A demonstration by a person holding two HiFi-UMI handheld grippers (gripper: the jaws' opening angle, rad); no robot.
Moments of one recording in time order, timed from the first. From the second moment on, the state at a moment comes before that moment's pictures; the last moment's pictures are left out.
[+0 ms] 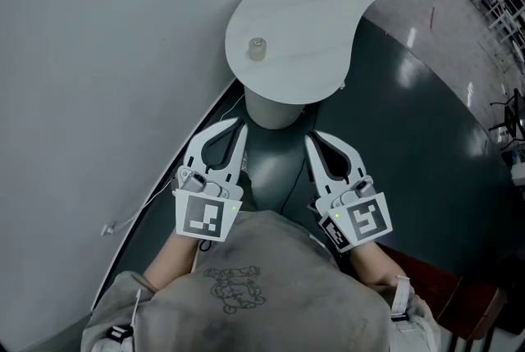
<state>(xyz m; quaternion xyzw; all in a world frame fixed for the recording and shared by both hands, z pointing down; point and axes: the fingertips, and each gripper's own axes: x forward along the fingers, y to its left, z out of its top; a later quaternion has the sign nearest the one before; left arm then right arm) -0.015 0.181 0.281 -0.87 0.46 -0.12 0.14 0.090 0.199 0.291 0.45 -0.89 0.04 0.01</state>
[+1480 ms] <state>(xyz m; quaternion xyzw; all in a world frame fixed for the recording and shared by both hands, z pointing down) -0.080 -0.160 0.286 -0.90 0.42 -0.11 0.09 0.027 -0.129 0.274 0.50 -0.86 0.04 0.01</state>
